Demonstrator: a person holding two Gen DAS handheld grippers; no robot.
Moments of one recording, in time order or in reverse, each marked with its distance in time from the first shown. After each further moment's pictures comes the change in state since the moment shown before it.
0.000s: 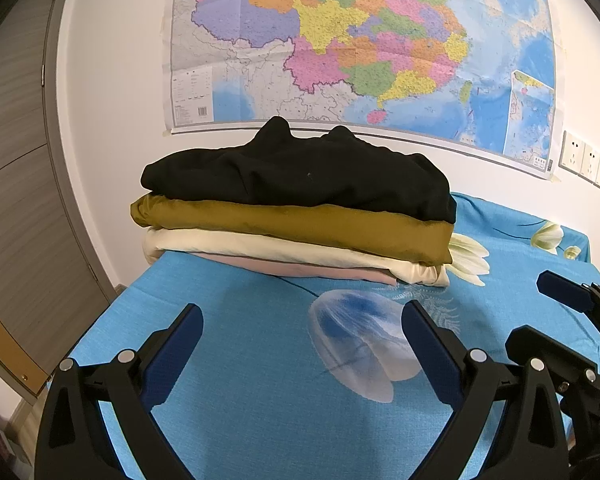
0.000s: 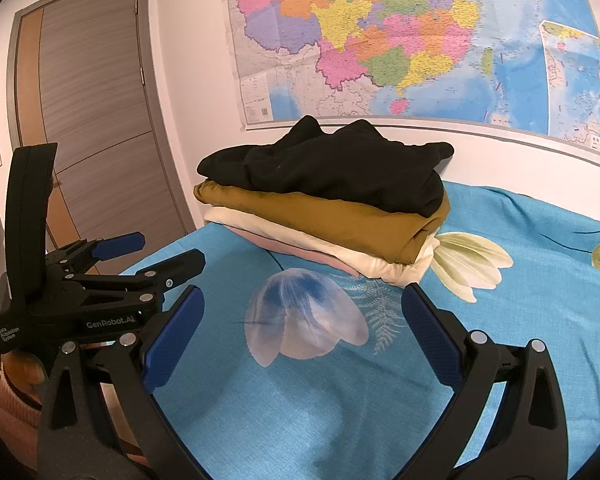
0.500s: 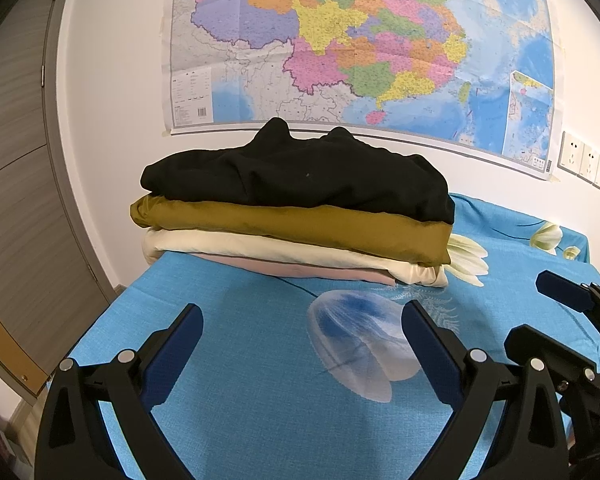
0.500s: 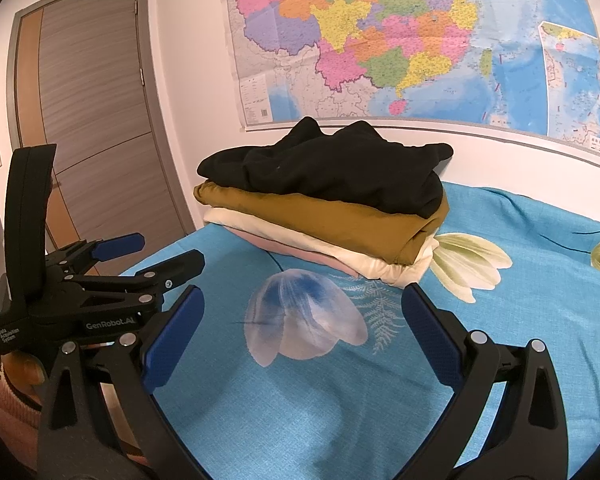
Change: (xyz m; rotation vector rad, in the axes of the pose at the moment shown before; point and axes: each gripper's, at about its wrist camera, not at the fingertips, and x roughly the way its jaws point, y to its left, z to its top) left arm 0.001 -0.003 0.000 0.001 -0.001 -0.001; right arm 0.000 0.000 -0.001 0.001 -0.004 -0.009
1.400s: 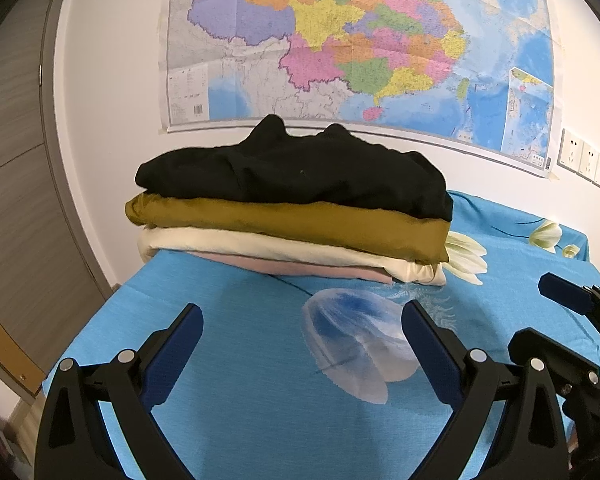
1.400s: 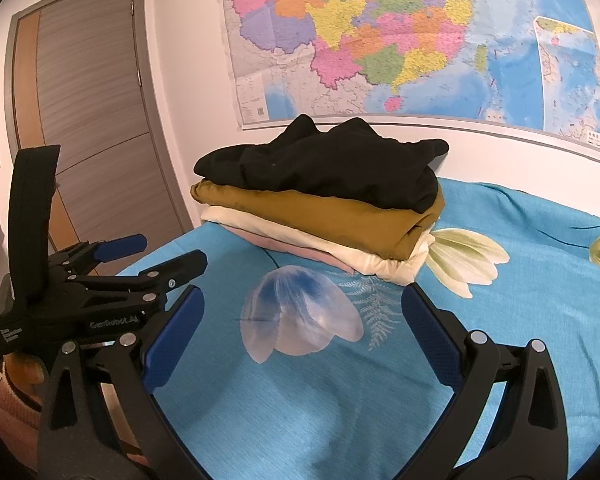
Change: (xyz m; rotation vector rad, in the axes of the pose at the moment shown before) left arm 0.002 -0.004 -0.001 0.012 -0.004 -0.011; right arm -0.003 -0.005 -0.002 0.010 0.007 -0.004
